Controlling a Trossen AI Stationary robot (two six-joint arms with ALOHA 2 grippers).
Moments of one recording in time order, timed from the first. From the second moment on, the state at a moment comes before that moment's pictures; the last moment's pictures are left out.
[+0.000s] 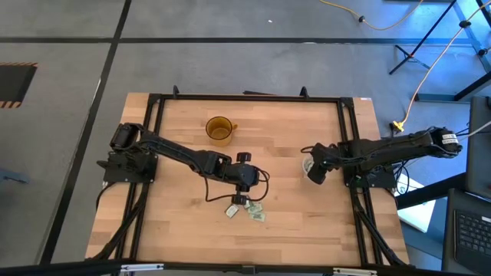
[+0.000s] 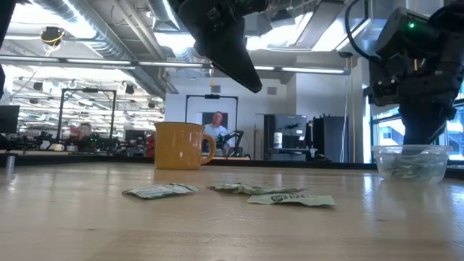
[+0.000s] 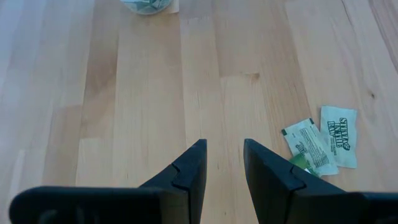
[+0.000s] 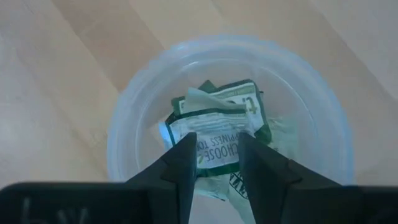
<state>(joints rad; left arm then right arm) -0.20 1.80 1.34 -0.43 -0.21 -0.03 0.02 0.93 0.42 -0.67 0.11 0.70</state>
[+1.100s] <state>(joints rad) -0.19 2.01 1.34 -0.43 0.05 0.01 0.03 0.93 0.67 -0.86 0.22 0.62</state>
